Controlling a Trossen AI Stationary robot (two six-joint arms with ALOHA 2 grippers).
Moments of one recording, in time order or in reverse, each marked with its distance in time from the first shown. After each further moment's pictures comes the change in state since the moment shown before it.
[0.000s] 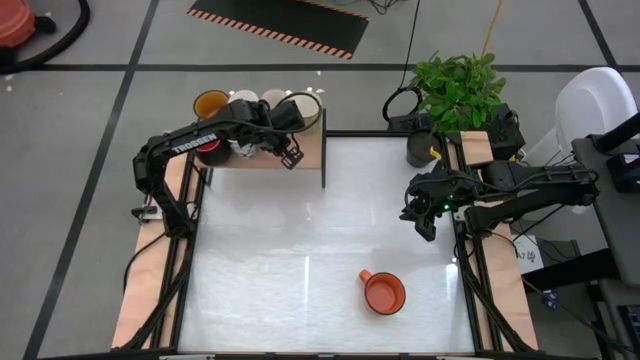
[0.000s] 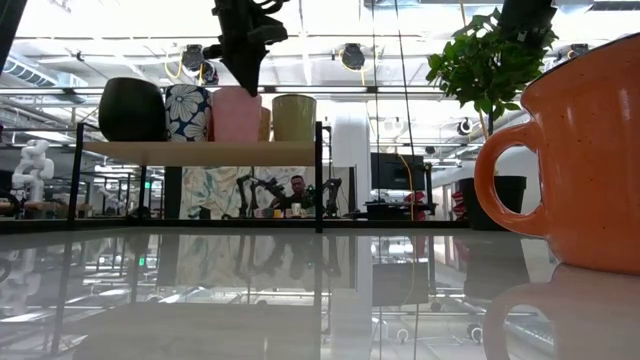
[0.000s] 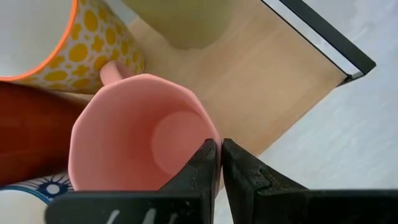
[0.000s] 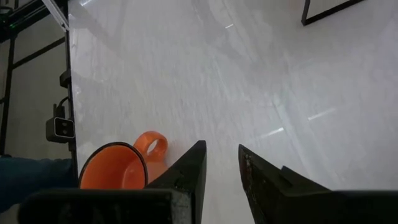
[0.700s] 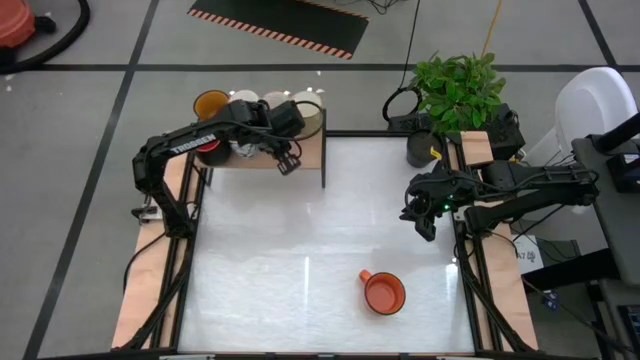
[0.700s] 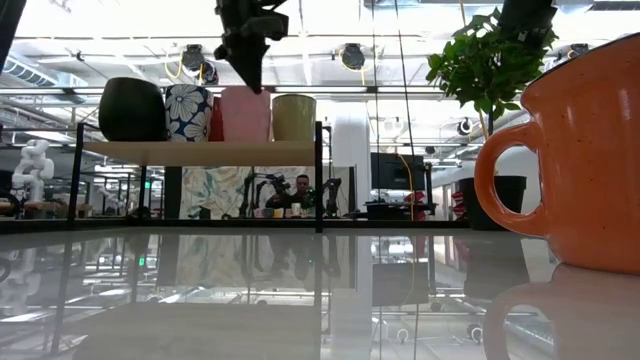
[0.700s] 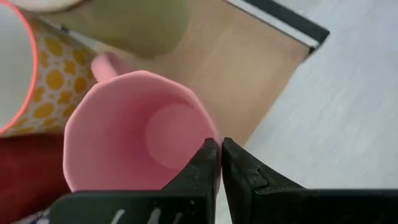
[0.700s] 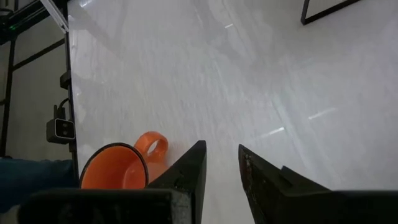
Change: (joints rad) left arm -0.008 -0.003 0.003 0.007 0.080 0.213; right arm 0.000 0.000 0.000 0.000 0.000 0.008
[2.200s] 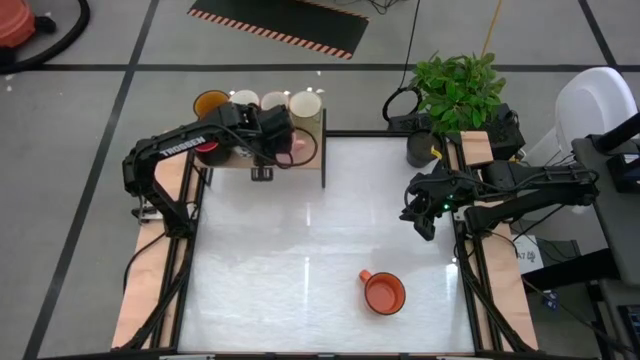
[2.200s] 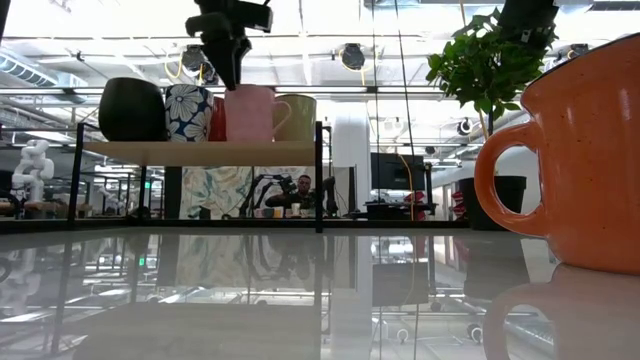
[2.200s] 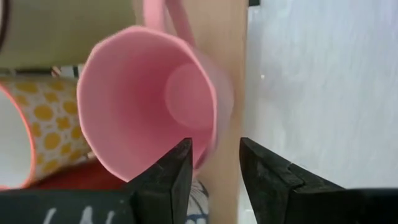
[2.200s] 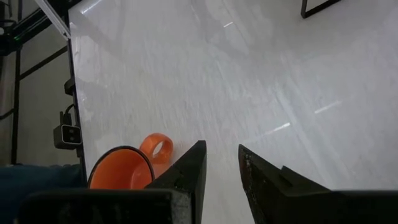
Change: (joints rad) left arm -0.005 -0.084 -0.073 -0.071 0.004 0.565; right arm 0.000 0.000 0.000 0.000 -0.007 0.054
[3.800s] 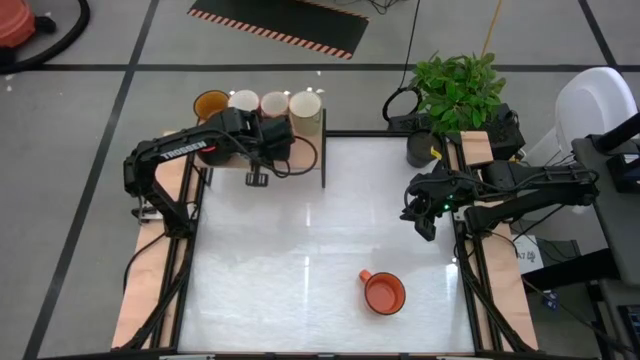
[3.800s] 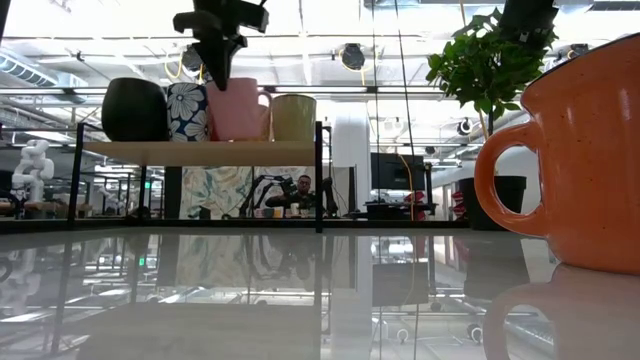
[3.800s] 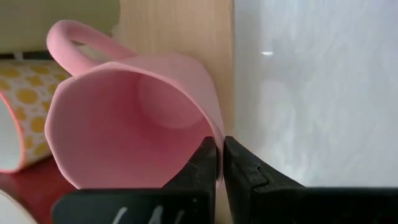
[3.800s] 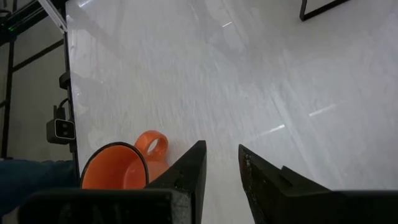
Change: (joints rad) left arm -0.051 0.002 -0.002 -0.080 -0.066 -0.009; right arm 0.000 0.000 0.000 -0.008 0.007 -0.039
